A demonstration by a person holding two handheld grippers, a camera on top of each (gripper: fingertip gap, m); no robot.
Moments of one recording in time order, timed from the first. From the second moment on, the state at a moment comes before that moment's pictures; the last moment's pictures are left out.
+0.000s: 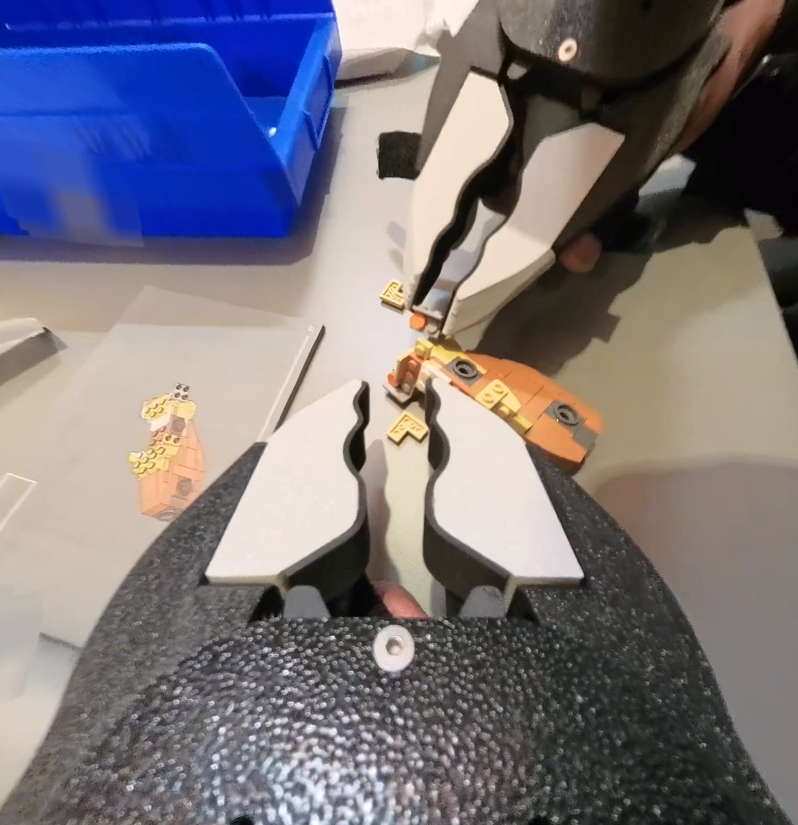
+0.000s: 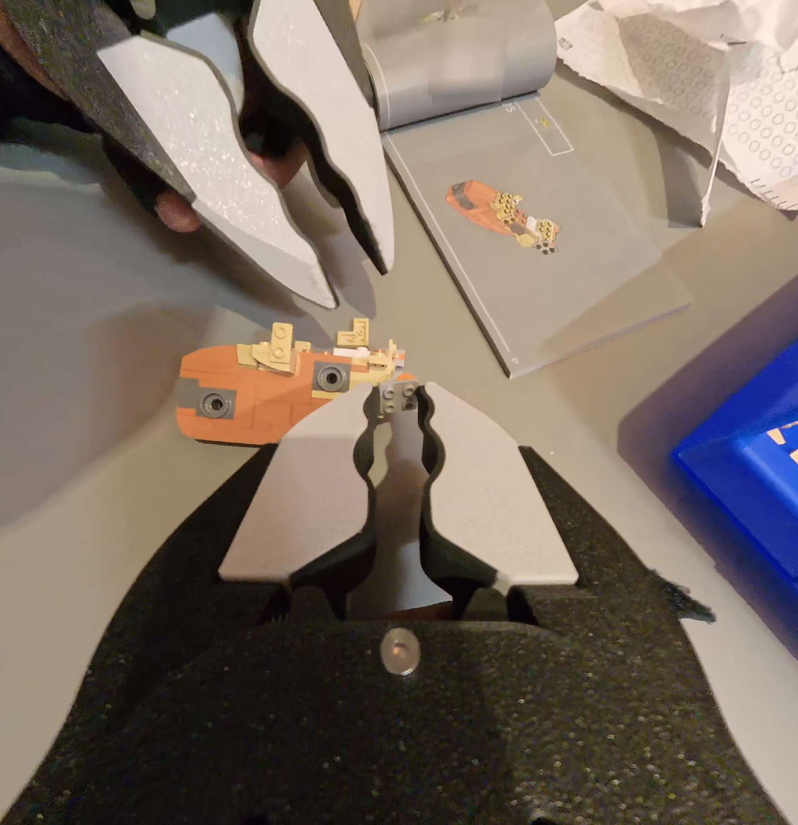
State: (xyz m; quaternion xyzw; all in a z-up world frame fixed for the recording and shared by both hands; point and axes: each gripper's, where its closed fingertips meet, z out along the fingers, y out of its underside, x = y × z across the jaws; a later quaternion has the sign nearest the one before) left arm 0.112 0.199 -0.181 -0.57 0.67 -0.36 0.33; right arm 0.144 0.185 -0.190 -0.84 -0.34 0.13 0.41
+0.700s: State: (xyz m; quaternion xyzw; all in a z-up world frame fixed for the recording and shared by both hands) left arm 0.128 0.204 -0.193 -0.61 0.63 -0.34 0.33; right arm 0.134 0.190 -0.192 -0.84 -0.36 0.09 0.39
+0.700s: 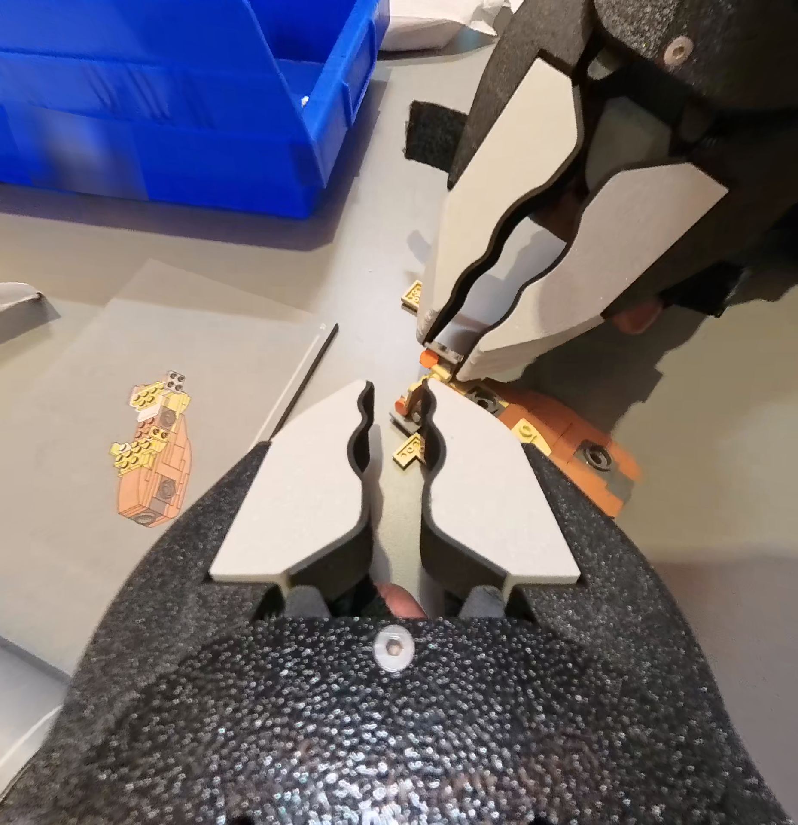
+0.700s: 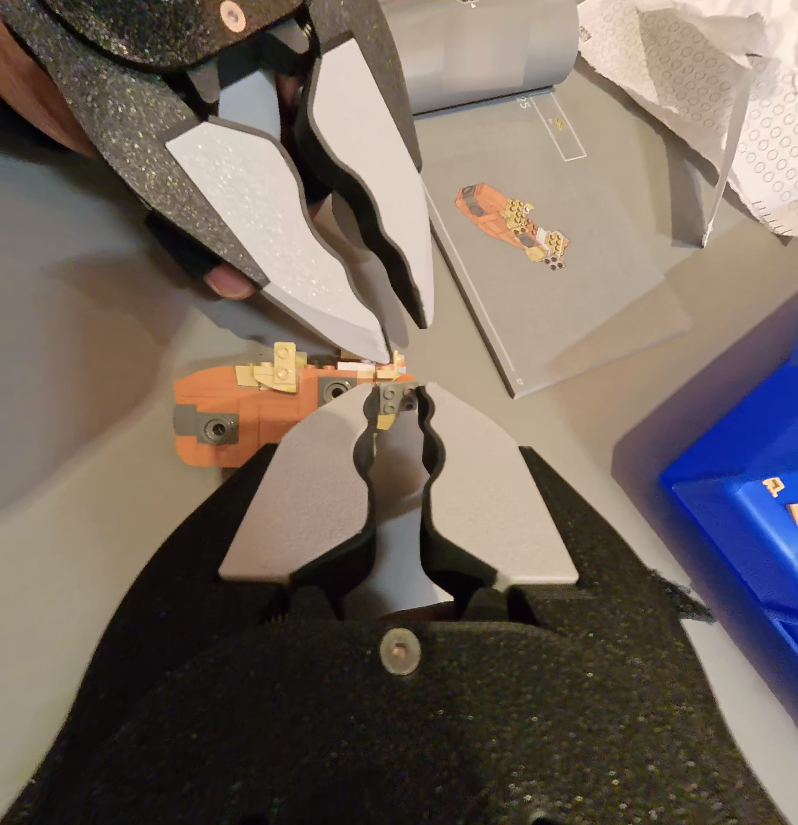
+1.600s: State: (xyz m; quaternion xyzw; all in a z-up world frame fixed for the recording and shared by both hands) left arm 0.113 0.201 -0.147 -0.60 0.51 -0.57 0.24; right arm 0.120 0.199 -0.139 -0.74 -0.44 0.09 0.50
